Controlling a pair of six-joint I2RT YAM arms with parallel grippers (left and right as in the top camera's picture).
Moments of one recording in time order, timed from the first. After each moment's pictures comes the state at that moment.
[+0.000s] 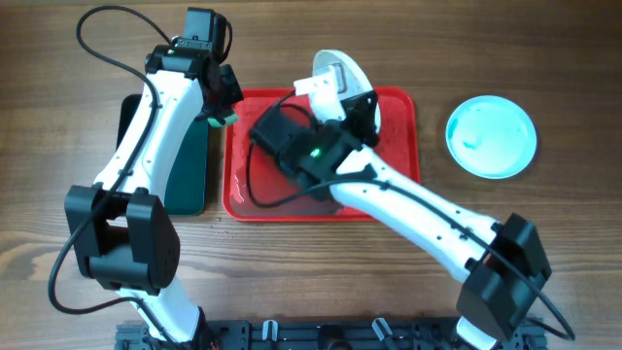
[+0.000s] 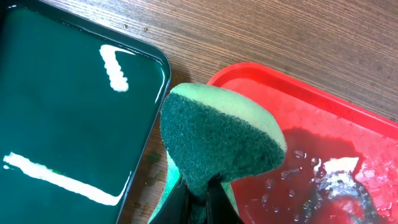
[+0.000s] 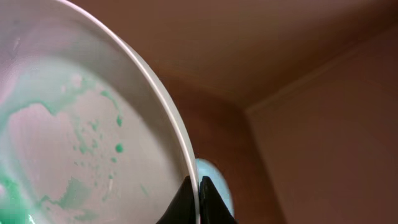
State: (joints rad) left arm -0.16 1.89 1.62 -0.96 -0.13 -0.52; right arm 0.89 1.84 1.58 -1.01 1.33 0.45
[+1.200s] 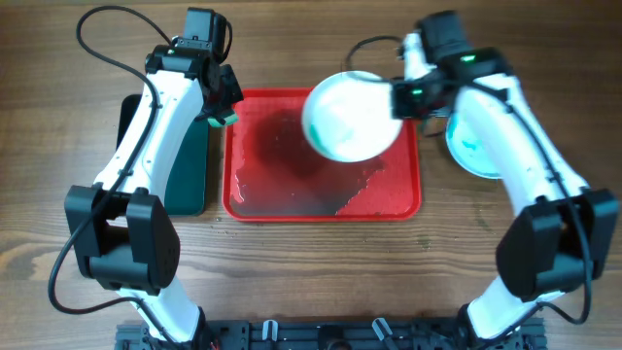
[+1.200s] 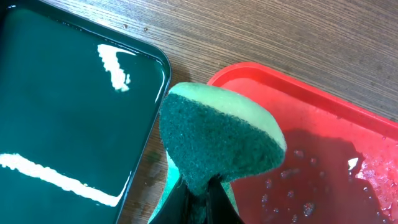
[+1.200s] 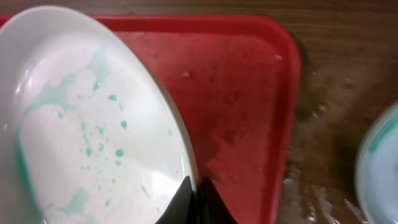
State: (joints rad) left arm -0.16 1.89 1.62 -0.96 -0.13 -0.52; right arm 0.18 1.83 1.58 -0.99 -0.20 0.18
